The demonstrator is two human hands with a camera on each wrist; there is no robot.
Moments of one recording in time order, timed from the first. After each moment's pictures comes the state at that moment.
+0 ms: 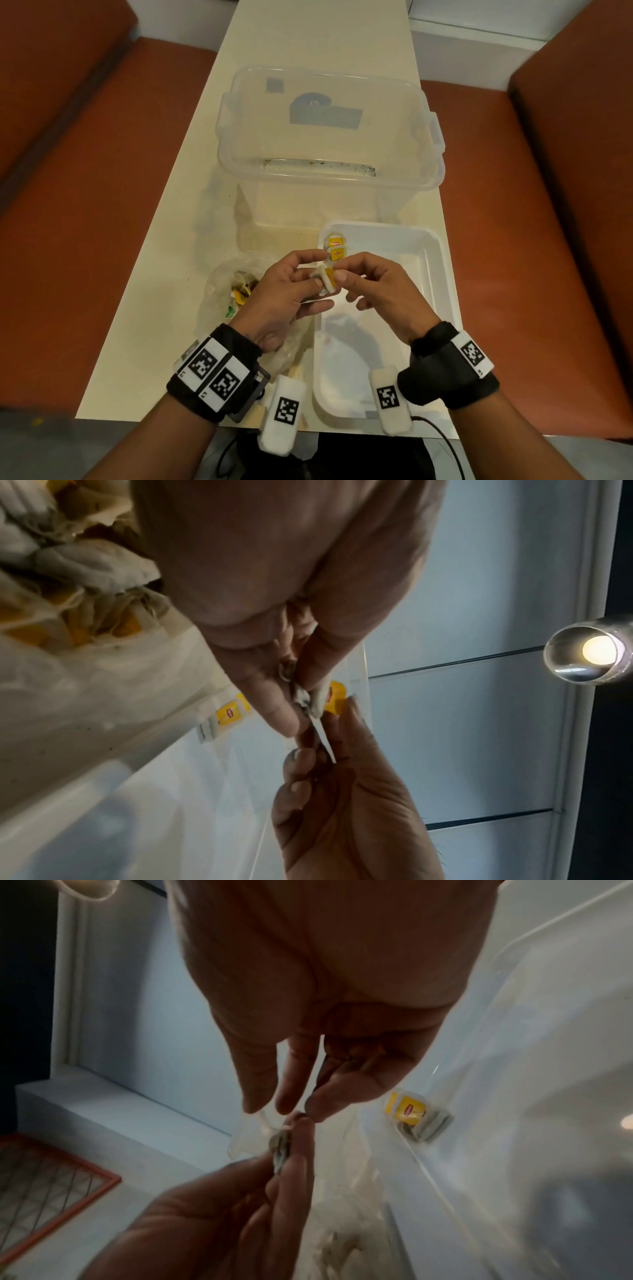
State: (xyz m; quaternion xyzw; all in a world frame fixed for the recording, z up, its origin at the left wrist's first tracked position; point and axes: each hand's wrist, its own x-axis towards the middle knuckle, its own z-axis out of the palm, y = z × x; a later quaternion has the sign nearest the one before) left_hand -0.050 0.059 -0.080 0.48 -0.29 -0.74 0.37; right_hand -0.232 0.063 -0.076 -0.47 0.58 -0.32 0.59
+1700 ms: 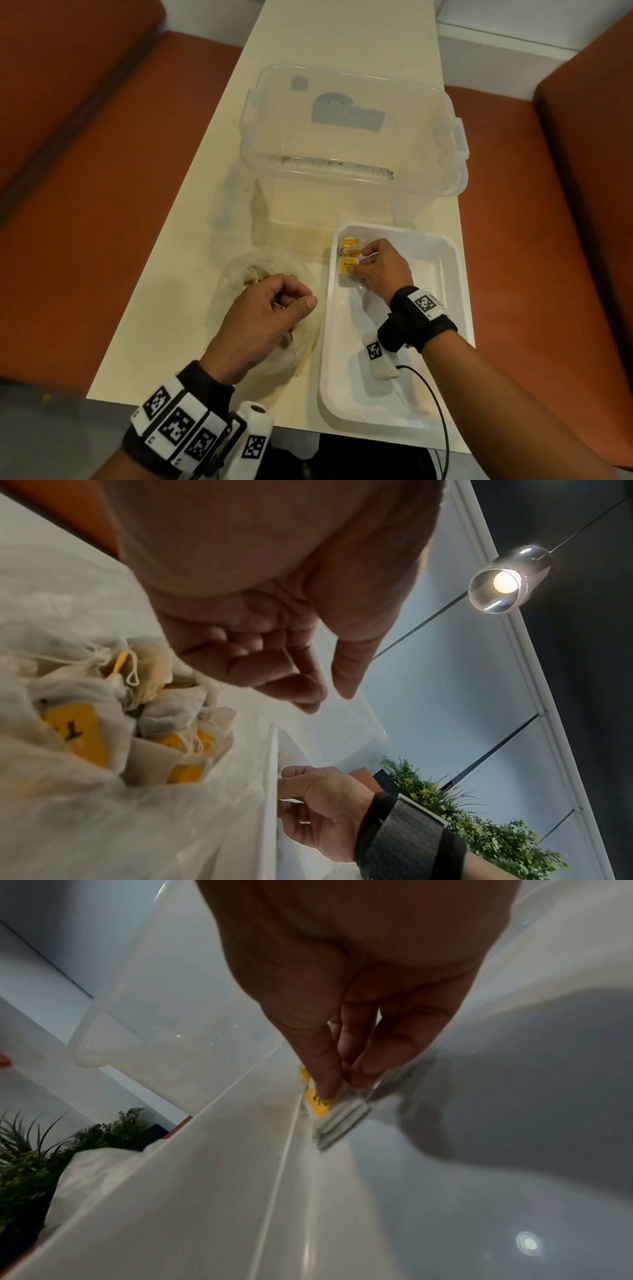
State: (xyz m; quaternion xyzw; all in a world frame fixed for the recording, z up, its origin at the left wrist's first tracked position) left_hand -0.009 0.097 -0.079 0.60 -0.48 -0.55 0.32; right_hand -0.235 -0.002 -0.157 -0.48 0.74 -0.21 0.43
